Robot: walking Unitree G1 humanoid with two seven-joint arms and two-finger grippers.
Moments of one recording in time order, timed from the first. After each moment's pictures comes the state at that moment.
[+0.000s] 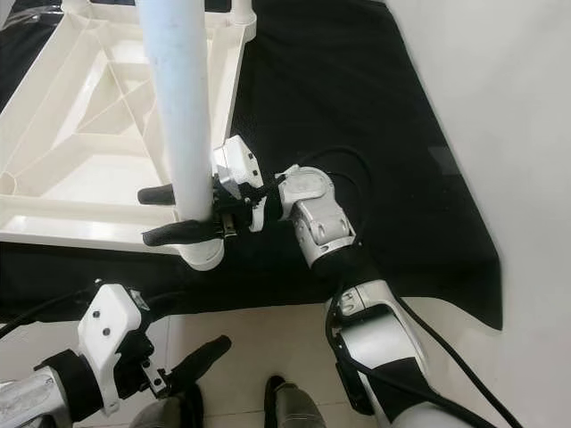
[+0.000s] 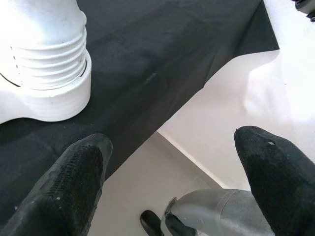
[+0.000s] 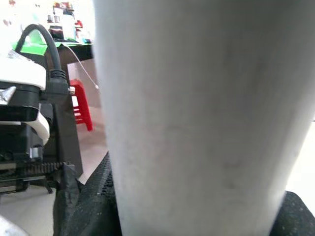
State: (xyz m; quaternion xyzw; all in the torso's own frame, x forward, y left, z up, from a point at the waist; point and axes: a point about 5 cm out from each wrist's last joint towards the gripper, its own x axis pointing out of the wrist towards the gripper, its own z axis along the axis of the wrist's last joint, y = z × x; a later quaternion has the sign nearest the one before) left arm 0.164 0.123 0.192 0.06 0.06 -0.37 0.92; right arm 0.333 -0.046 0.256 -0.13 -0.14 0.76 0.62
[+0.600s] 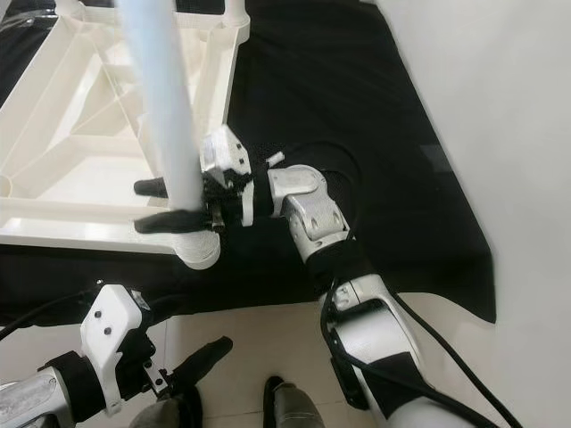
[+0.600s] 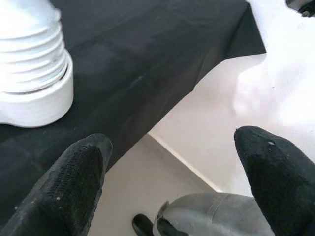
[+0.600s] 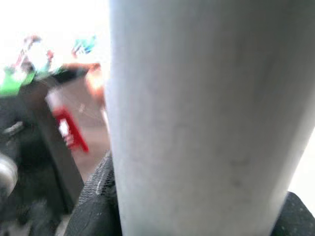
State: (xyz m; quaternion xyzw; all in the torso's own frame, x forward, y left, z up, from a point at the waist) left arm 0.165 0.121 0.190 0.04 0.06 -0.38 0.92; right arm 0.351 -0.038 0.254 -0.03 -0.06 0.72 0.69
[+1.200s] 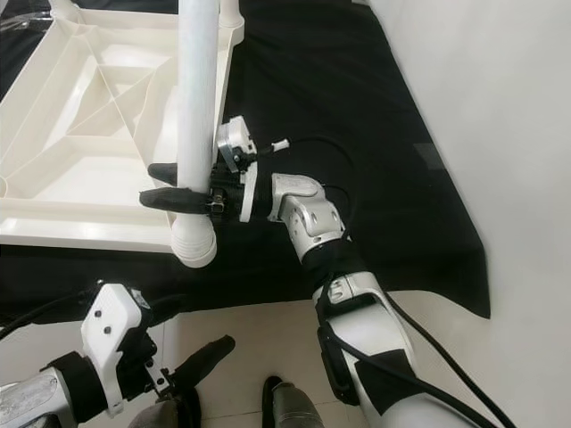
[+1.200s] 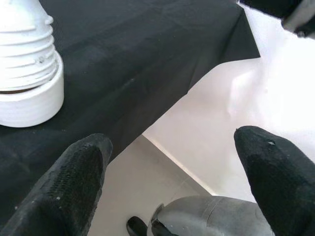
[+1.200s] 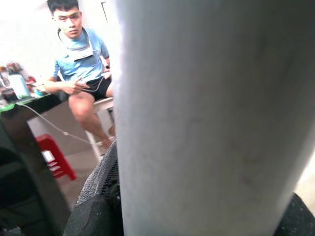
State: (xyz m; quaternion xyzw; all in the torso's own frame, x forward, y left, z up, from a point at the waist) left arm 0.164 0.120 0.190 0.03 0.06 -0.38 0.92; right arm 0.351 -0.041 0.248 -0.01 -0.12 0.70 0.71
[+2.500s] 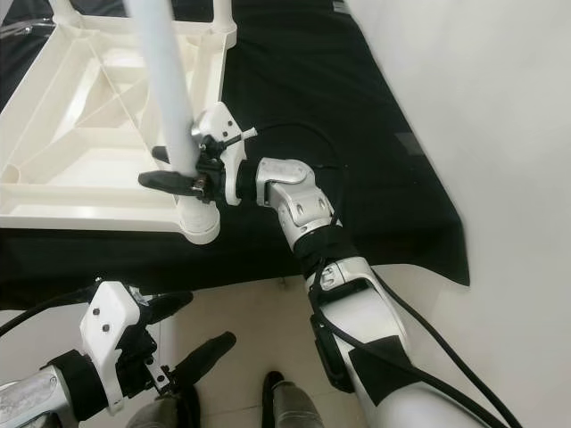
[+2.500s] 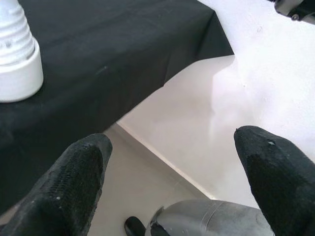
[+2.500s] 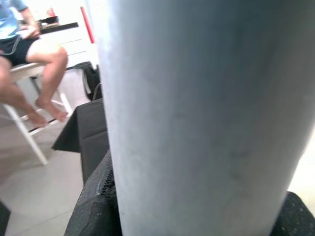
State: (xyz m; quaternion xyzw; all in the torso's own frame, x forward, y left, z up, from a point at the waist) left arm 0.165 0.118 0.193 0.02 0.05 -0.38 0.92; right arm 0.376 -0.034 0.255 -0.06 -0.04 0.58 0.81
